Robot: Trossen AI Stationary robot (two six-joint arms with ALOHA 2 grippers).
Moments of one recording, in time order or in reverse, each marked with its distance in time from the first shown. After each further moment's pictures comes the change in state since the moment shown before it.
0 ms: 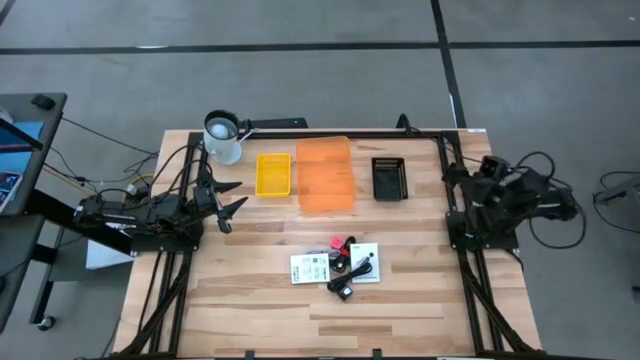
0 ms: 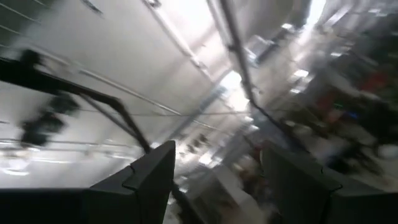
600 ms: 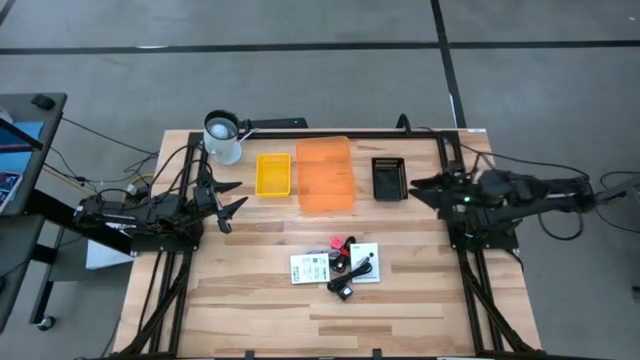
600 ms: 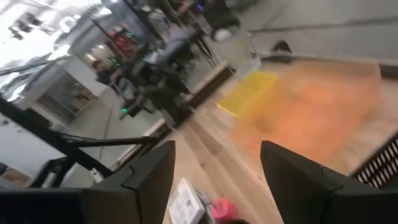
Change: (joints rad) left arm 0.000 0.000 0.000 0.000 0.000 0.000; right arm -0.027 0.362 0.274 -0.728 0.119 0.106
